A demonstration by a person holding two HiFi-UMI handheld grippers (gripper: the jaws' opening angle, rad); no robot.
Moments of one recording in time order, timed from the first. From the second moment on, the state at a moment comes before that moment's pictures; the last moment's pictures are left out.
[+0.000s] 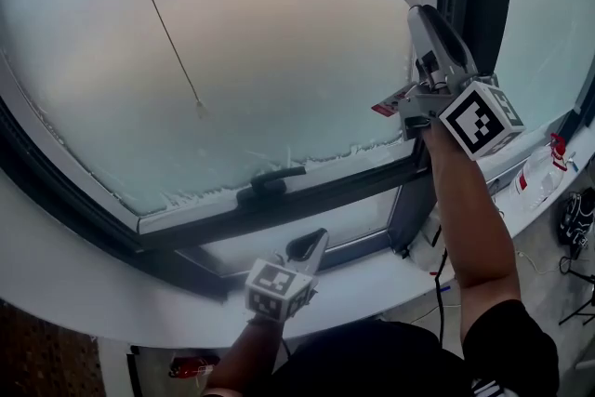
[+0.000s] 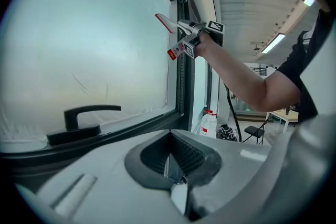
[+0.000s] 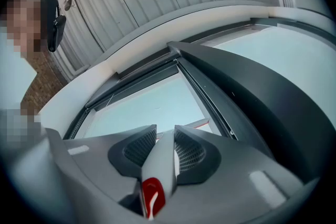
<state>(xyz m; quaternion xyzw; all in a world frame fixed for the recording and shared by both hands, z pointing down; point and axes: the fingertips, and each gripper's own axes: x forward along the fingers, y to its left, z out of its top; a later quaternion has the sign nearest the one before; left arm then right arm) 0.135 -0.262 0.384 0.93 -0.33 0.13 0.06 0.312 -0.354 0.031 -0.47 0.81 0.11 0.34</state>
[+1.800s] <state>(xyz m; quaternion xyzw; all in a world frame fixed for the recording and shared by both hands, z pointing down) 0.133 -0.262 0.411 0.93 -0.32 0.16 0.10 0.304 -0.367 0.283 -0.55 0.80 -0.06 0.25</state>
